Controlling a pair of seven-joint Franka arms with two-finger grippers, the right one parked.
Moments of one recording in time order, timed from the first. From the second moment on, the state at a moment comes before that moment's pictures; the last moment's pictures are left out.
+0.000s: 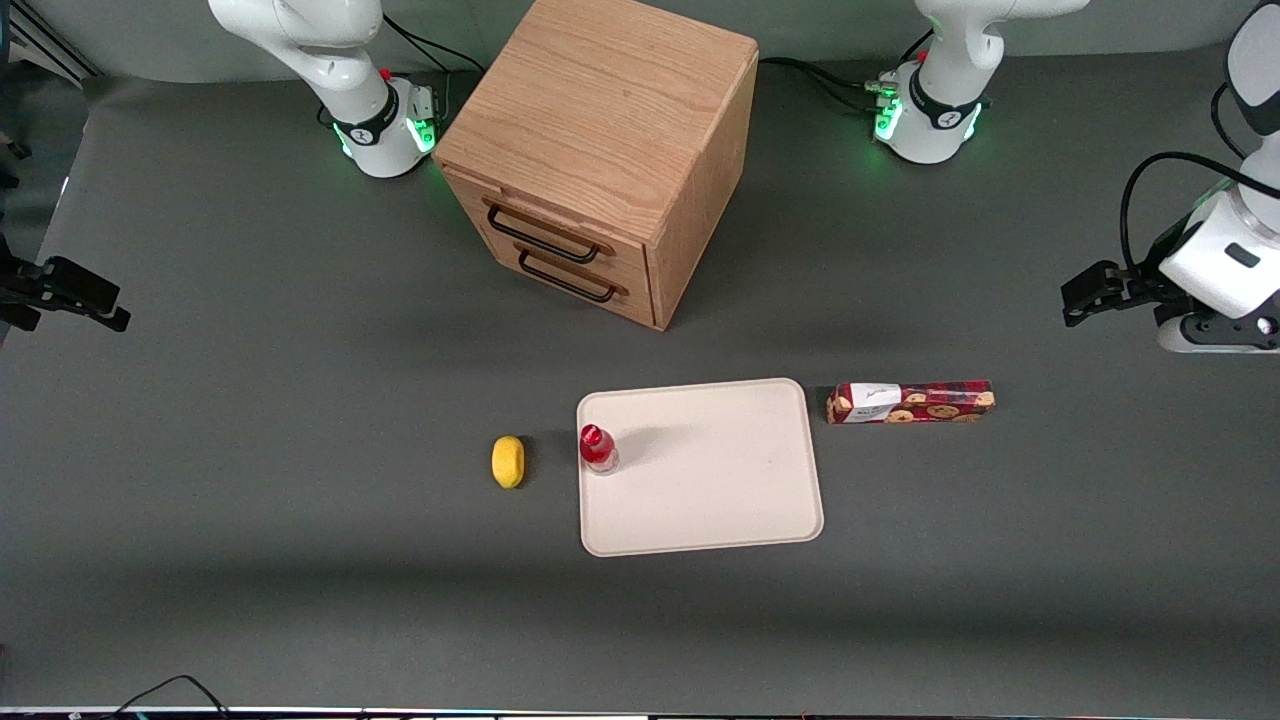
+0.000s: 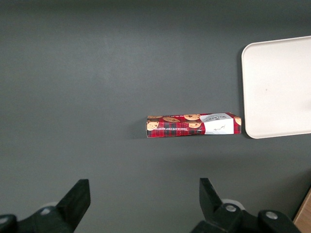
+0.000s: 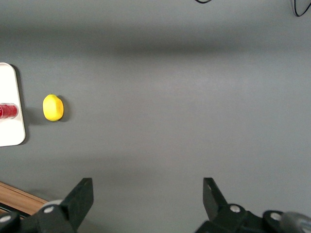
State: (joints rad) arm -0.01 0.01 -0.05 -1.70 0.03 1.72 -0.03
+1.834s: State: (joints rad) arm -0.01 0.06 -0.06 -1.74 0.02 1.79 1.25
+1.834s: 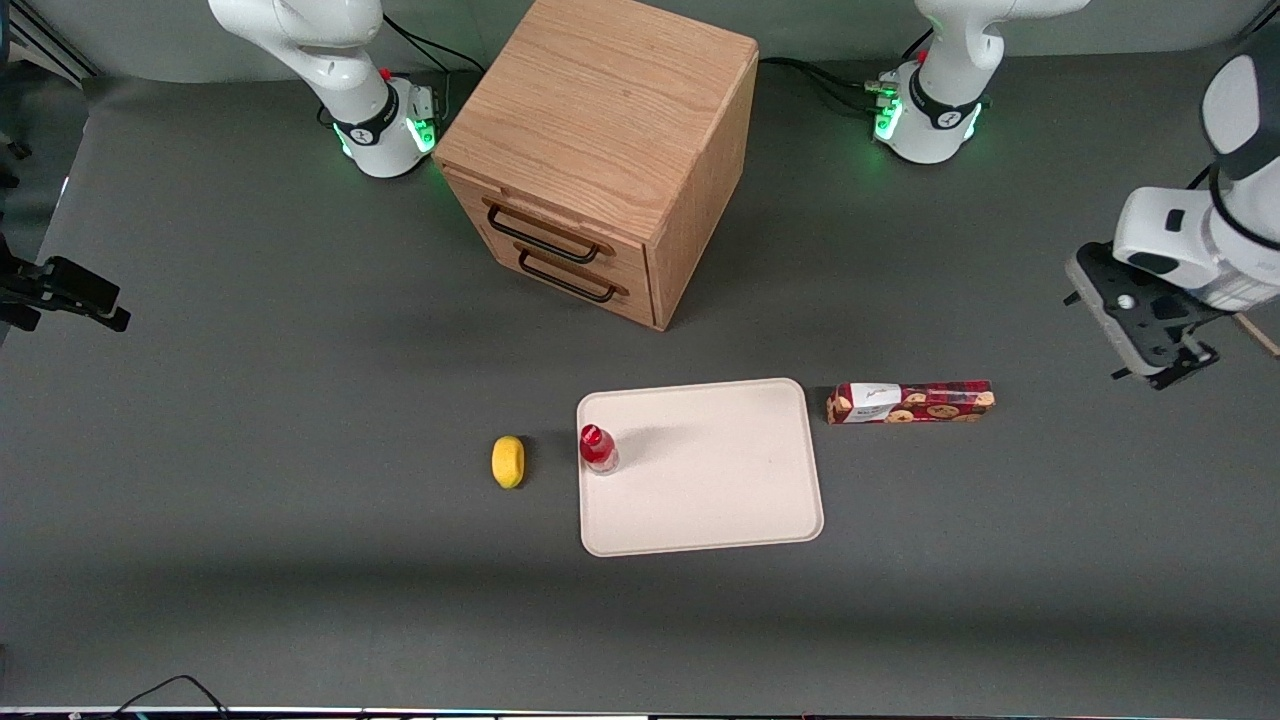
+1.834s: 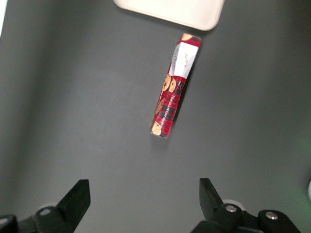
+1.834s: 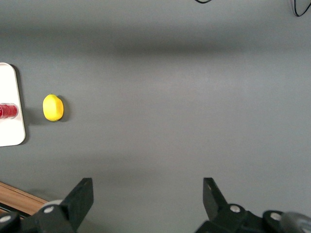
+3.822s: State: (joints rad) arm -0.02 0.26 -0.17 -2.22 -0.04 2.45 1.34
